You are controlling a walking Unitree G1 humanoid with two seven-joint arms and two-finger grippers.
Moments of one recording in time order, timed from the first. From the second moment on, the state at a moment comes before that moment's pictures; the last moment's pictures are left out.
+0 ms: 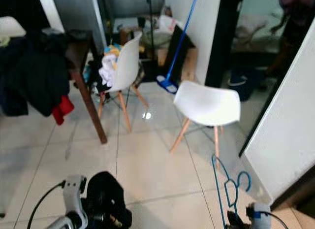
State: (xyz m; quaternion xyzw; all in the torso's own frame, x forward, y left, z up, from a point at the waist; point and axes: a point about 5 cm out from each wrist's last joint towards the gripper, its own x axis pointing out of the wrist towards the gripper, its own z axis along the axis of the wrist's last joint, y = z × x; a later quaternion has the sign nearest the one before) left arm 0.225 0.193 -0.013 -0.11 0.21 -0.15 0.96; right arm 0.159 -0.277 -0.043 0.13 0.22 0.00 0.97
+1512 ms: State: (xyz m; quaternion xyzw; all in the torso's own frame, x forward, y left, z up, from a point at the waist) left arm 0.313 0.185 0.417 -0.08 -0.43 -0.26 0.86; right arm 0.173 -0.265 -0.042 0.17 0.20 -0.01 0.96
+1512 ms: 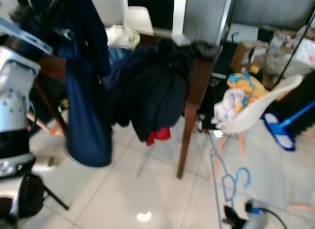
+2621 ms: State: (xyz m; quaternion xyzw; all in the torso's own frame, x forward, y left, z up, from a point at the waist) left arm 0.327 0.205 0.465 0.01 -0.48 -0.19 0.86; right arm 0.168 -0.267 -0.044 0.18 0.20 -0.02 0.96
